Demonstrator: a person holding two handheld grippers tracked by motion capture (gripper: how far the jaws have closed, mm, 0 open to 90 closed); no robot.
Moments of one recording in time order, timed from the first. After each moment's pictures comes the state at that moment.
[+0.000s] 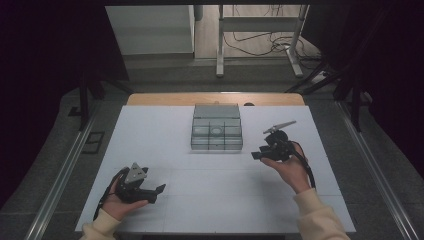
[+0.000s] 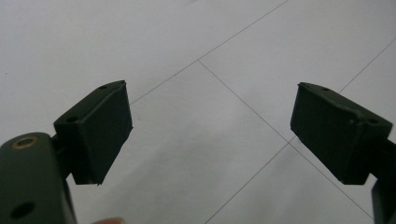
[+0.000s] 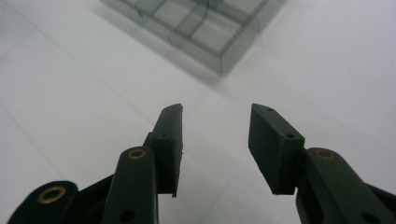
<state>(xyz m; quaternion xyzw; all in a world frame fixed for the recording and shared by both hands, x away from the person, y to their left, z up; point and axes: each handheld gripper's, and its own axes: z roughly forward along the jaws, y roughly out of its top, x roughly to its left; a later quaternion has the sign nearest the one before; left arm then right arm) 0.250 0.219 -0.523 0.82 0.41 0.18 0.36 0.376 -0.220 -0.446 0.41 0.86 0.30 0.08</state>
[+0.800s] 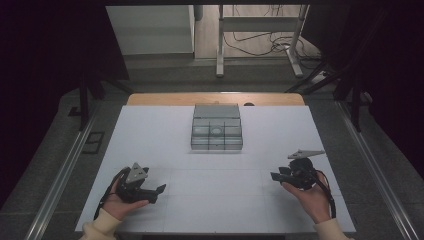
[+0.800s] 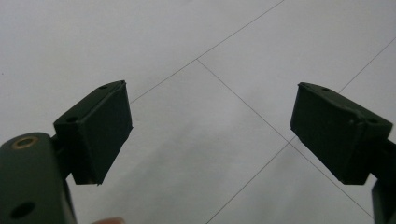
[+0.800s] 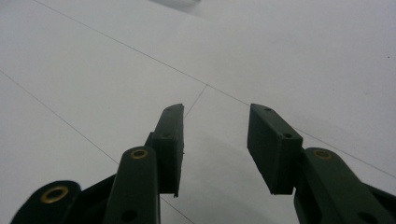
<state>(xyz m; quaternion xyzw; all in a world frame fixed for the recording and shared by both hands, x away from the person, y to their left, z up) 0.251 0.218 -0.524 0.82 0.41 0.18 0.35 0.315 -0.281 -0.478 0.44 0.83 0.33 0.10</state>
